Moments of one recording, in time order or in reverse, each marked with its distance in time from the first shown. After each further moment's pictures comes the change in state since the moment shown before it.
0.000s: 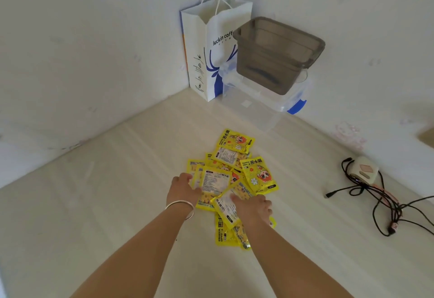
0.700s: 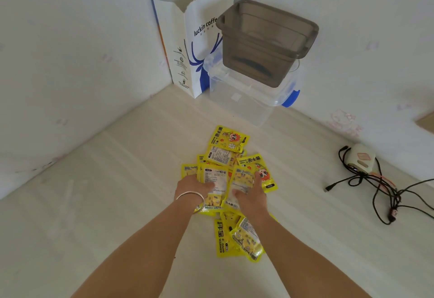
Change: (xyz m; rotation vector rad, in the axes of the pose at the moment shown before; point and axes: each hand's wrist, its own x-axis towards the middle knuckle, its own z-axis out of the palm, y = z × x) left_hand 0.030 0.047 0.009 0.116 -0.174 -0.068; right_hand 0.027 -0.015 -0.006 0.393 -0.098 -0.180
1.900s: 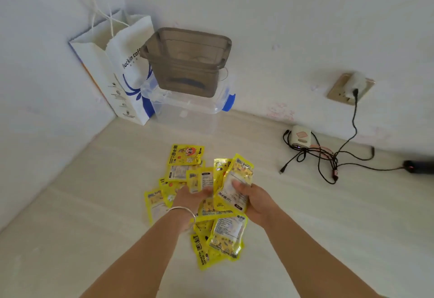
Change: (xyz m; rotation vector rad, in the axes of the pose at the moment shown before) left_hand -0.038 0.044 0.024 -0.399 -0.273 0.147; right_hand -0.006 0.025 -0.080 1.014 -0.356 0.093
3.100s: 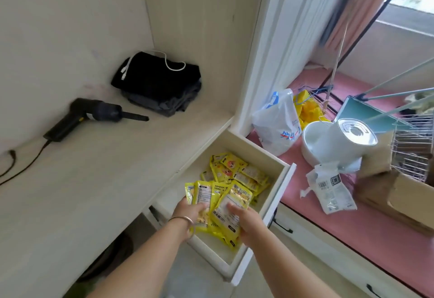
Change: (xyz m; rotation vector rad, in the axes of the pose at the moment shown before) left_hand -0.333 -0.166 0.575 0.692 -1.017 0.077; right_hand -0.452 0.150 -0.485 0.779 1.099 -0.320
